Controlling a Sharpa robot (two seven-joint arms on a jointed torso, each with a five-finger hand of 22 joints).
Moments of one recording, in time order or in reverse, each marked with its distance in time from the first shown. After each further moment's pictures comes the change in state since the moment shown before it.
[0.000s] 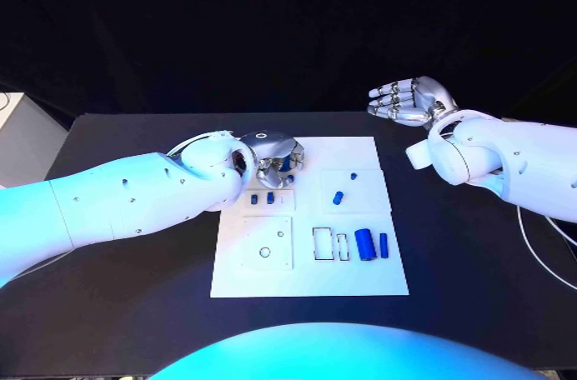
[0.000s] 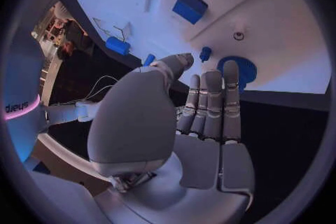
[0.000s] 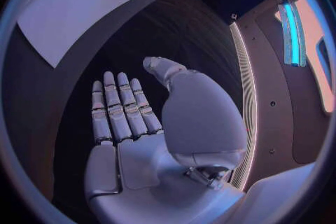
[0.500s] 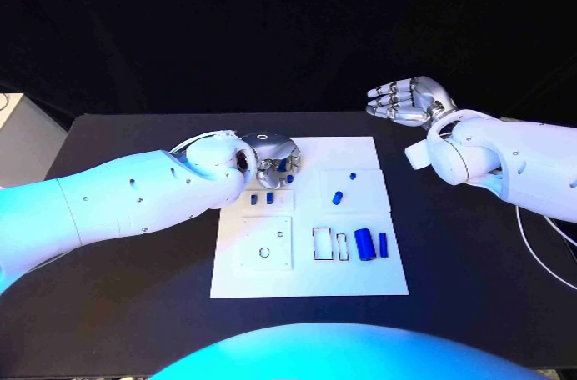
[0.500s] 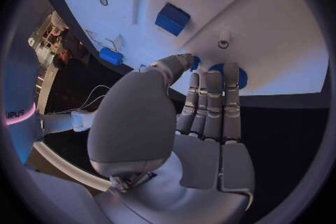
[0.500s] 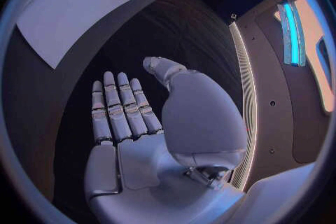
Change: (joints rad) left arm 0.000 0.027 -0.001 -0.041 -0.051 0.054 -0.030; left_hand -0.004 0.006 0.019 -0.010 0.000 0.057 -0.007 -0.026 -0.043 0.021 -0.009 0.000 -0.036 0.003 -0.011 0.042 -0.029 0.000 0.006 -0.006 0.025 0.020; right arm 0.000 0.000 0.000 0.003 0.001 0.001 0.000; right_hand 0.000 0.000 0.000 0.000 0.000 0.003 -0.003 0.000 0.000 0.000 0.000 0.000 0.000 0.000 0.000 0.000 -0.001 0.000 0.000 0.000 0.000 -0.002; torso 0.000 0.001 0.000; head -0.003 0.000
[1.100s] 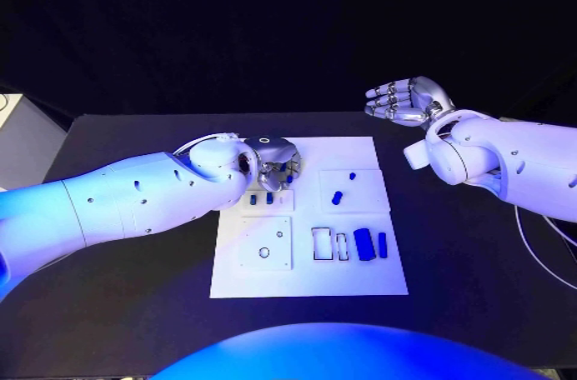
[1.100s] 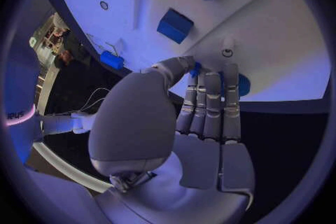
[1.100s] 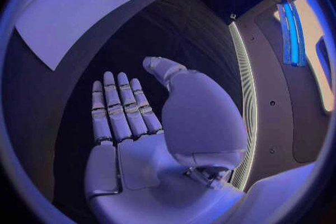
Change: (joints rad) left arm -0.007 0.016 -0.004 -0.017 -0.003 0.023 0.008; left_hand -0.009 0.018 0.034 -0.015 -0.014 0.077 -0.020 -0.058 -0.040 0.102 -0.034 -0.034 -0.067 0.009 -0.031 0.052 -0.031 0.000 -0.006 -0.023 0.030 0.031; right arm 0.000 0.000 0.000 0.004 0.000 0.001 0.000; right_hand 0.000 0.000 0.000 0.000 0.000 0.000 0.000 0.000 -0.001 0.000 0.000 0.000 0.000 0.000 0.000 0.000 -0.001 0.000 0.000 0.000 0.000 -0.001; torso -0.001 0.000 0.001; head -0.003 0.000
